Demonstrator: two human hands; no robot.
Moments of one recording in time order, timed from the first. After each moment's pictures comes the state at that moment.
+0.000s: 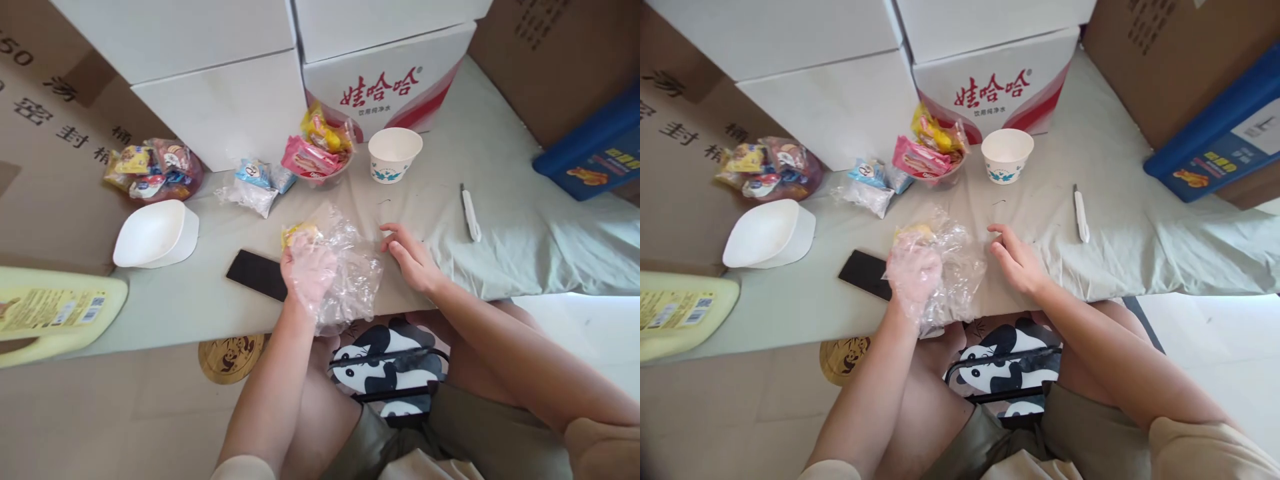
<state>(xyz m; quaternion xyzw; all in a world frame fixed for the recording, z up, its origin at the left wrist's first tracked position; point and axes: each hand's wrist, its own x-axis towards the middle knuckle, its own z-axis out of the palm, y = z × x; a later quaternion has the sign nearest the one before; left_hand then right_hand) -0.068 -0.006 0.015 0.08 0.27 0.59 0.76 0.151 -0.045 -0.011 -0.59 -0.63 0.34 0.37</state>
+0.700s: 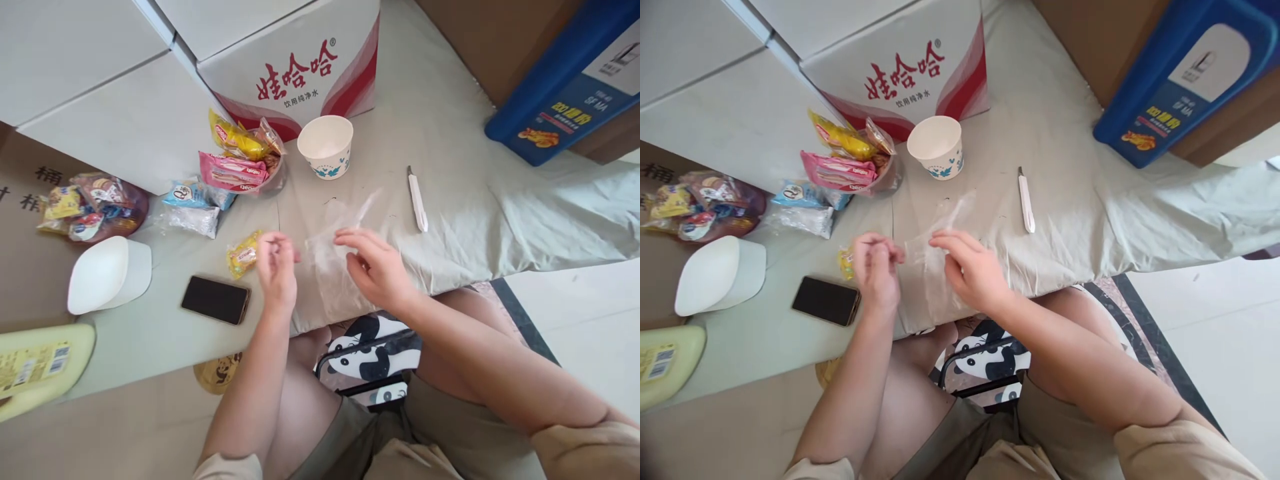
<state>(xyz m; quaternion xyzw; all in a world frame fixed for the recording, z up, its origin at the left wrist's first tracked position) 0.012 0.001 0.007 0.51 0.49 0.54 0.45 0.179 -0.060 0.011 -0.52 -0.61 0.27 0.53</state>
